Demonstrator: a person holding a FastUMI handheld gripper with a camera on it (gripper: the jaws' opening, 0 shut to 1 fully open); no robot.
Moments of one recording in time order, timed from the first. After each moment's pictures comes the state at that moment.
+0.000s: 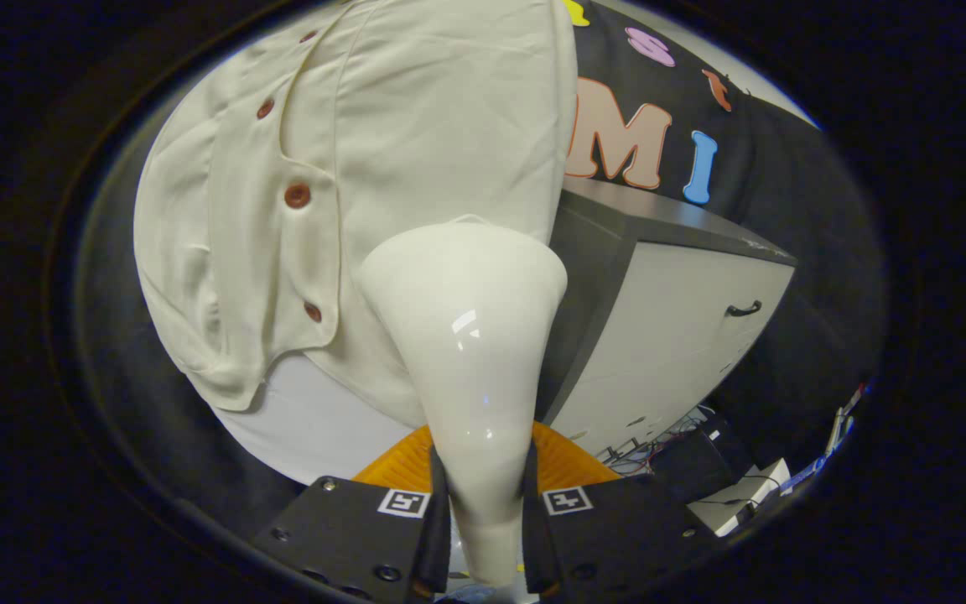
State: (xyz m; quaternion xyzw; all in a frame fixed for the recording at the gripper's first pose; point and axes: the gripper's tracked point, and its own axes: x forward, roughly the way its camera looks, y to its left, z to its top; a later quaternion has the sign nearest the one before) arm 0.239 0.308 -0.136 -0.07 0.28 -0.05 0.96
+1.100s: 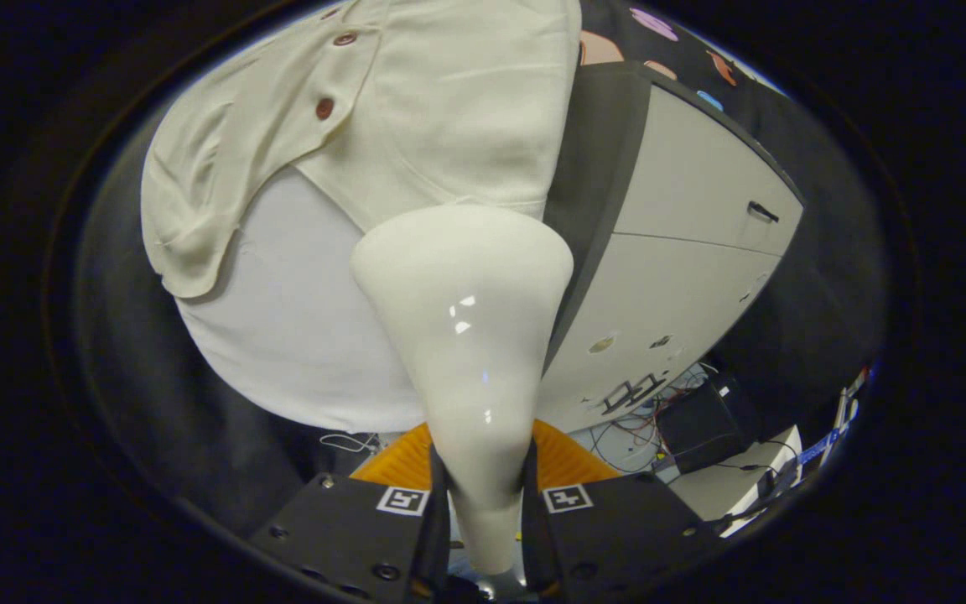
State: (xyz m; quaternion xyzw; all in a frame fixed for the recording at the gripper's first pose) arm 0.173 0.311 -0.233 -0.07 0.35 -0.04 0.93
